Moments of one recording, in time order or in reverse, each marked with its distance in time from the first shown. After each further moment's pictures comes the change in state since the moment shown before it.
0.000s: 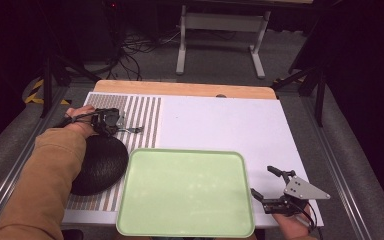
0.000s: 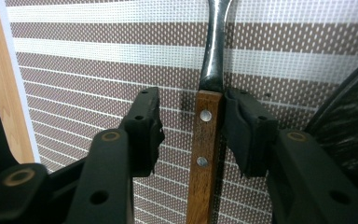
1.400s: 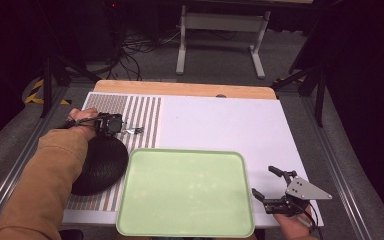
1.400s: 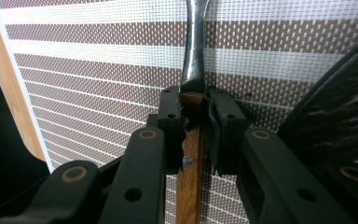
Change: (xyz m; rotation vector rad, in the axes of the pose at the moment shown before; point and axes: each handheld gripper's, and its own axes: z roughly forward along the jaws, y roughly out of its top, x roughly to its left) left arm -0.014 0.012 -0.001 0.076 0.041 0.038; right arm -0.001 -0.001 -0.003 -0.007 -0.001 0.008
